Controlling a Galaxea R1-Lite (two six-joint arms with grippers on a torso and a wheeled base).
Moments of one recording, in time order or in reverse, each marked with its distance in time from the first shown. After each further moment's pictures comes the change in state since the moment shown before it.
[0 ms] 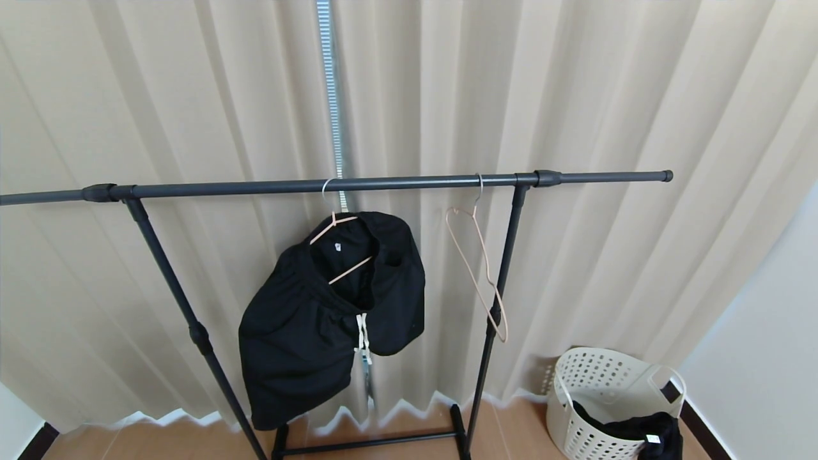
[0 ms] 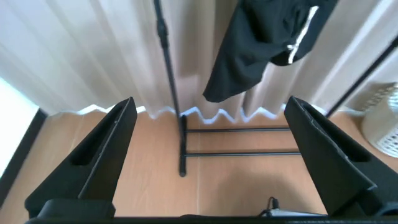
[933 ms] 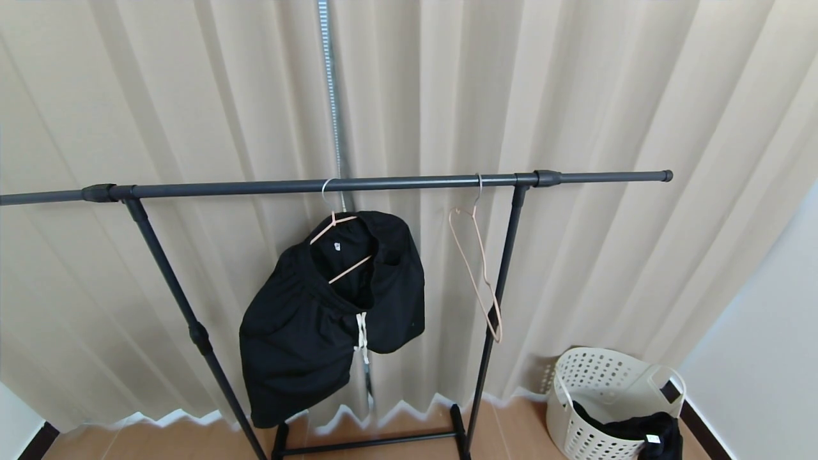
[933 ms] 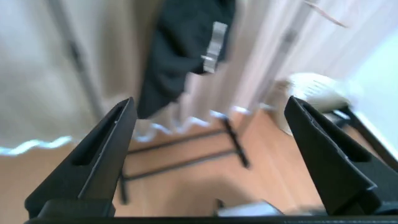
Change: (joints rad) left arm -0.229 0.006 0.047 -0.143 -0.014 -0.117; right arm 0.000 -0.003 0.000 0.004 0.005 -0.001
